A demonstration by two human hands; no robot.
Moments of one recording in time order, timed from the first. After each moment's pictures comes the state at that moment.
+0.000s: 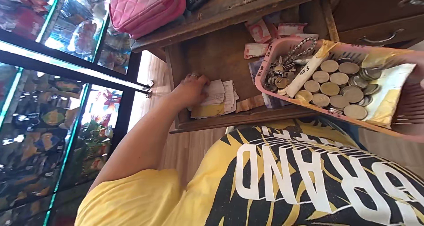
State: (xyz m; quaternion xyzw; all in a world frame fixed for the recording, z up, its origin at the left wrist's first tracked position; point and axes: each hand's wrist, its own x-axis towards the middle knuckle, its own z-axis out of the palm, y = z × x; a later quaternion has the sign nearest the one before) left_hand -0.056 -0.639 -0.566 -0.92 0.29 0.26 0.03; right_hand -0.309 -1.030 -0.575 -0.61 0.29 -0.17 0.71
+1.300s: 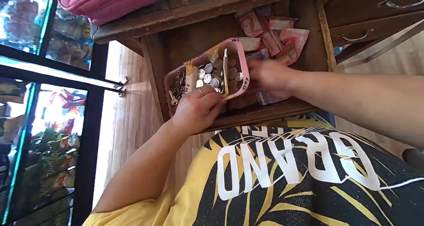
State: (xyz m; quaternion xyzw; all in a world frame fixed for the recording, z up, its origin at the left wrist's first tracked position) left_hand -0.121 -0.648 -0.584 -0.80 0.52 -0.06 -0.28; right_hand -0.151 -0.901 -0.587 -0.73 0.07 0.21 0.65
